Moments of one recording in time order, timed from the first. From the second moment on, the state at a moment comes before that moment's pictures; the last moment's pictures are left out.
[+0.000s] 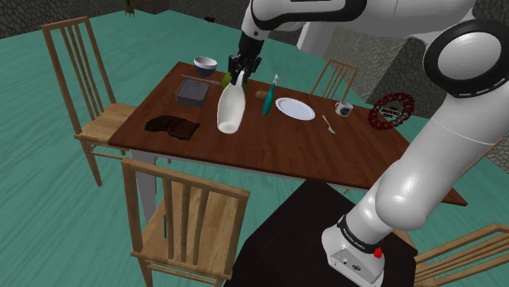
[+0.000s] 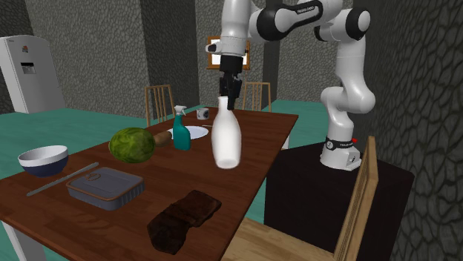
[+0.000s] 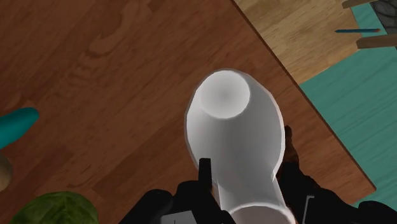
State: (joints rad) arm 0.00 0.08 0.03 -1.78 0.01 1.97 0.05
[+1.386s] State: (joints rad) arm 0.00 0.10 0.03 -1.46 0.00 1.68 0.05
